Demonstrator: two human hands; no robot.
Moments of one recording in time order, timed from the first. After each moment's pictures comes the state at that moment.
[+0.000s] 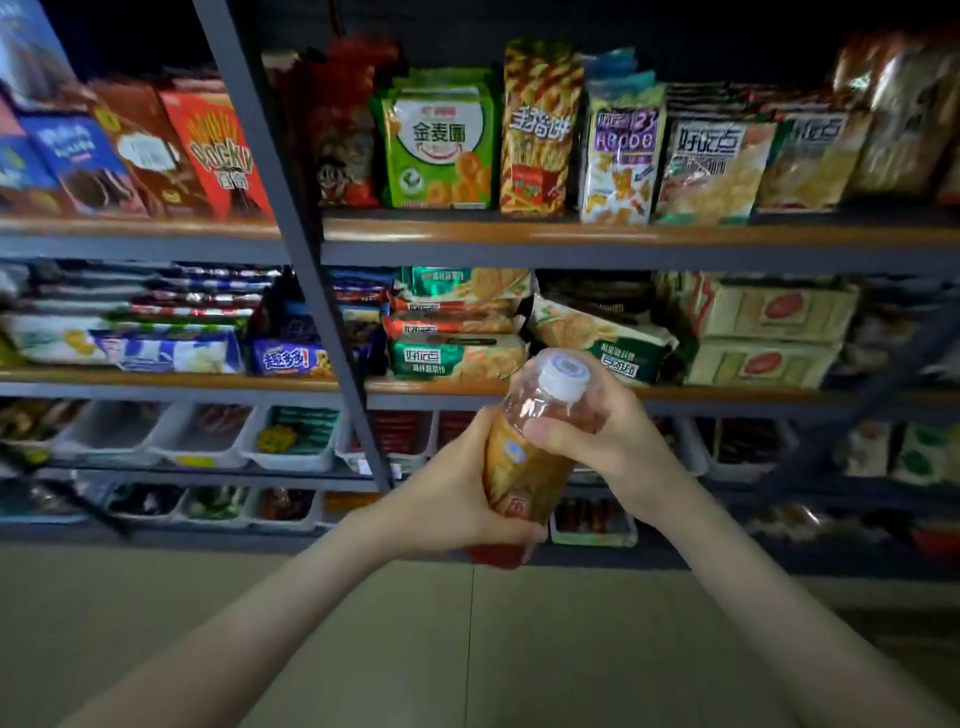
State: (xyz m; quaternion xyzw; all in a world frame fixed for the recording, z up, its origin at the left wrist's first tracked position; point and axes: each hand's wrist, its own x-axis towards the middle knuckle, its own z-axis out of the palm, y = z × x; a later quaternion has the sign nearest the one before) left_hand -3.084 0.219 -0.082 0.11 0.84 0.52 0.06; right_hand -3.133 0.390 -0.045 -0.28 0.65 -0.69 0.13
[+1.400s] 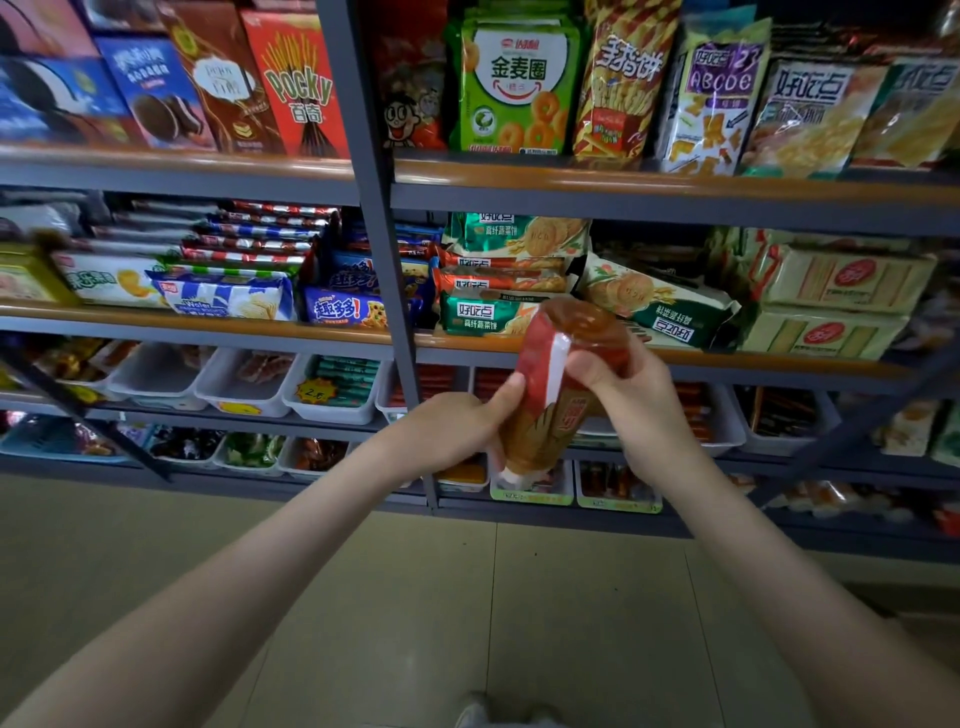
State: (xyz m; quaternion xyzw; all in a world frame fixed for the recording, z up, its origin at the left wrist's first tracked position) left_hand -3.061 0.156 -0.066 -0.04 0.88 0.42 0.21; right_hand -3.111 0.329 -0.072 -0.15 0.69 -0.70 0.09
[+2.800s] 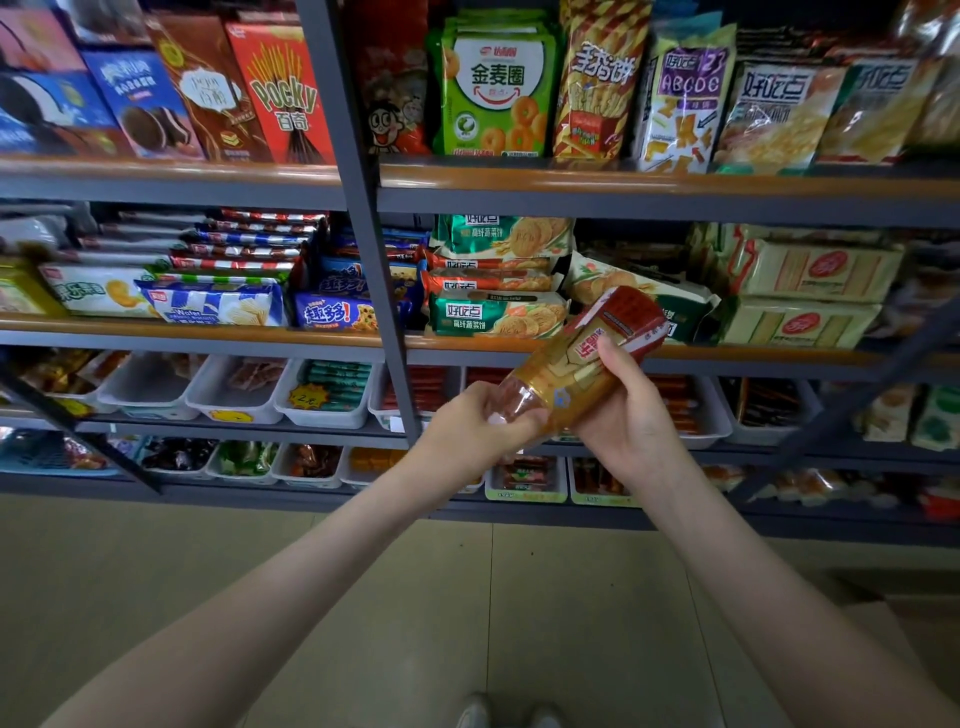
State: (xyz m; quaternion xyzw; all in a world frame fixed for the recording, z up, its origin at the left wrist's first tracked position) left_hand -3.051 0.183 -0.086 -0.11 0.81 0.56 0.07; right_hand -3.107 0.334 -0.087 0.04 0.40 -0.89 0.23
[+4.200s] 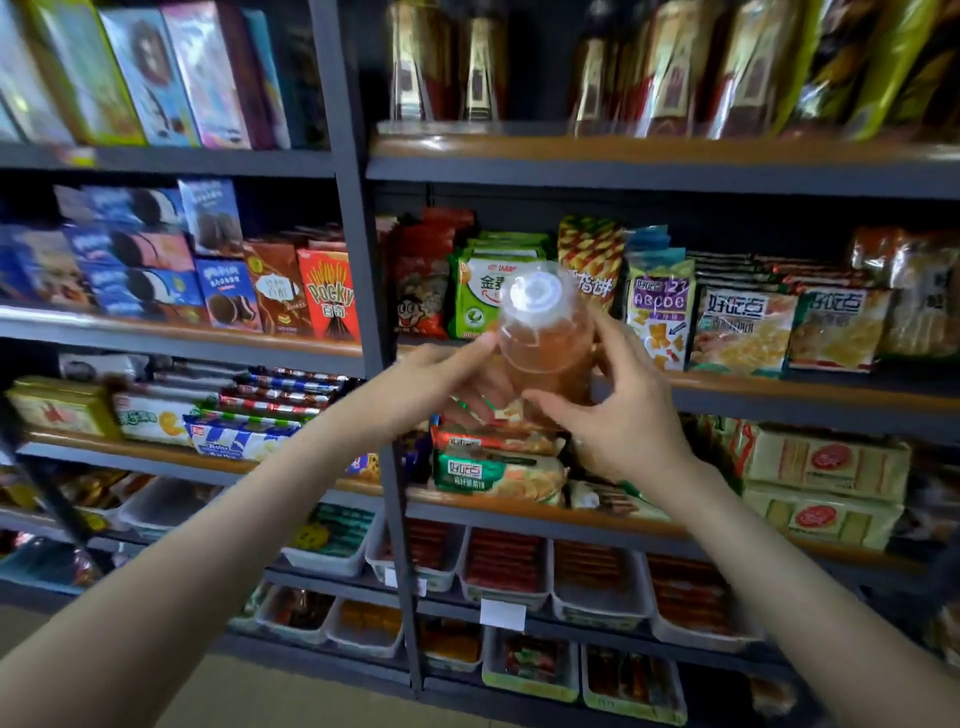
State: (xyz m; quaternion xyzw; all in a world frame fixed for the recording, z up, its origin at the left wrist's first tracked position) left_hand -3.128 0.158 0.077 0.05 0.84 0.54 -0.05; right_hand -3.190 0.348 0.051 -0.39 0.75 -0.47 -0.25
